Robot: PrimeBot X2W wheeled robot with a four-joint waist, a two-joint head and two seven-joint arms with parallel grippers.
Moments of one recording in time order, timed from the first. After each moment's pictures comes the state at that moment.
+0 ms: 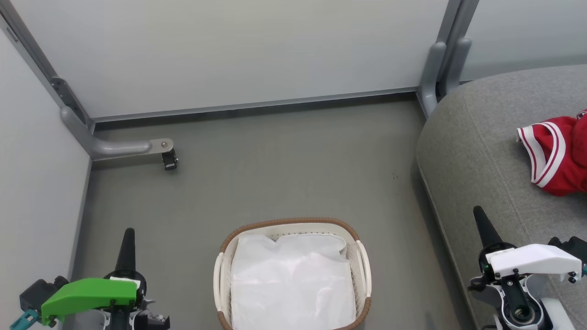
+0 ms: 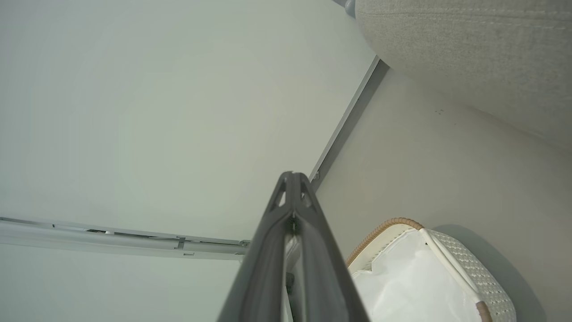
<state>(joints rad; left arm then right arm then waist) -0.08 0.05 0.08 0.28 -1.27 -0.11 0.03 -0.14 -0.05 -0.08 0.30 1.24 0.13 0.02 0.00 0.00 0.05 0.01</state>
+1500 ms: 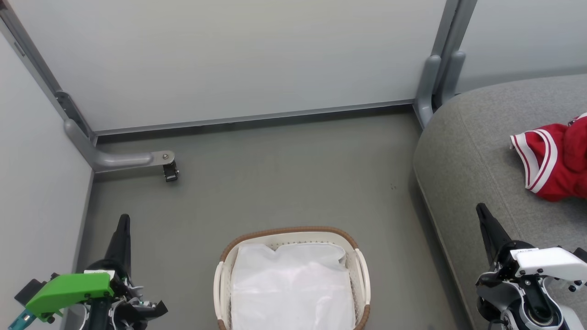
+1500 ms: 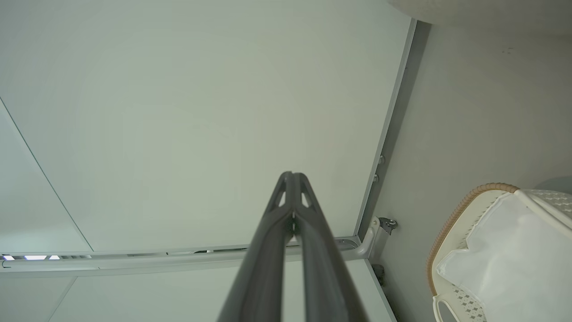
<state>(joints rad) -0.10 0.05 0.11 0.25 -1.61 -0.13 0.11 -0.11 -0.05 -0.11 0.25 1.60 0.13 0.11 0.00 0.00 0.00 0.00</state>
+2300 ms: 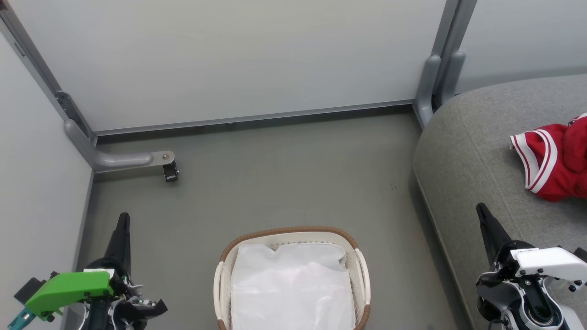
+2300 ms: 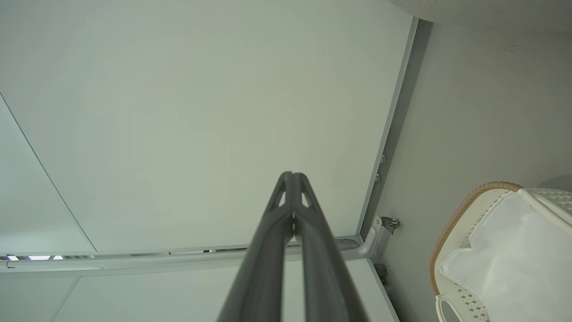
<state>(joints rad) -0.10 0.05 0.11 0.25 -1.61 -0.13 0.11 -0.11 -0.05 -0.11 0.24 1.61 0.13 0.12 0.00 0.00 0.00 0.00</state>
